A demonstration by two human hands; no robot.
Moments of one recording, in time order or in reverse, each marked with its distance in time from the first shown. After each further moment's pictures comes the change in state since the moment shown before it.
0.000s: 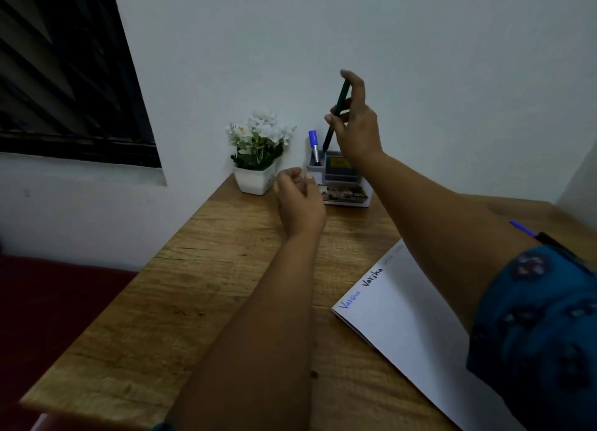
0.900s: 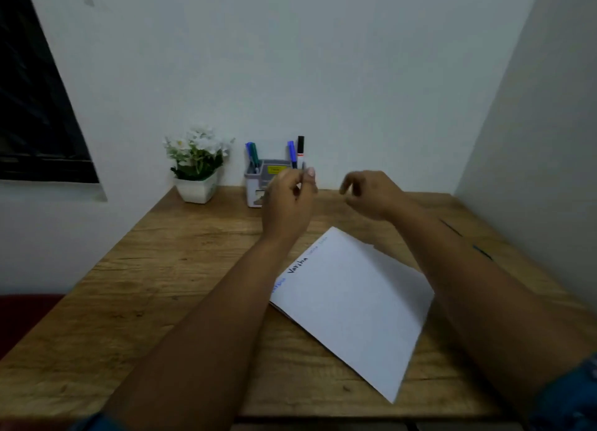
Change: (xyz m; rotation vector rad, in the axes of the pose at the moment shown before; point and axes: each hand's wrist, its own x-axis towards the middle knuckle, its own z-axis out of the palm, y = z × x) left_hand -0.066 0.059 0.025 0.145 -0.330 0.420; right_hand -0.104 0.010 -0.165 -0.575 -0.476 0.275
